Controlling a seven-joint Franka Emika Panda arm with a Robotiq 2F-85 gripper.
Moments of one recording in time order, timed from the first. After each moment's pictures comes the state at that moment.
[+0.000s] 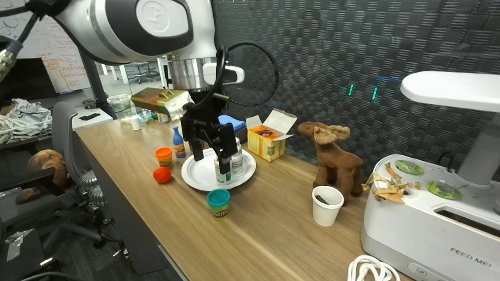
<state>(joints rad) 0.00 0.06 -0.02 -2.30 -0.19 2.35 0.10</state>
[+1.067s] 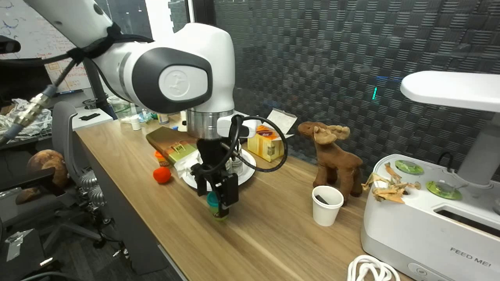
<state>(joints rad) -0.04 0.22 -0.04 -2.31 -0.08 2.43 0.07</state>
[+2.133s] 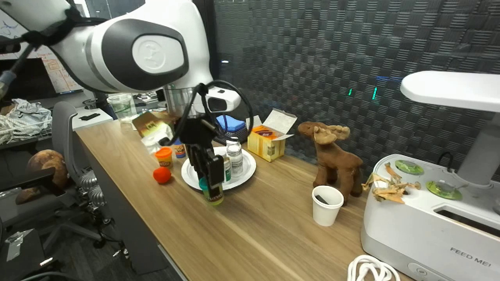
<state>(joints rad) 0.02 0.08 -0.05 -2.39 -0.24 2.47 0.35</state>
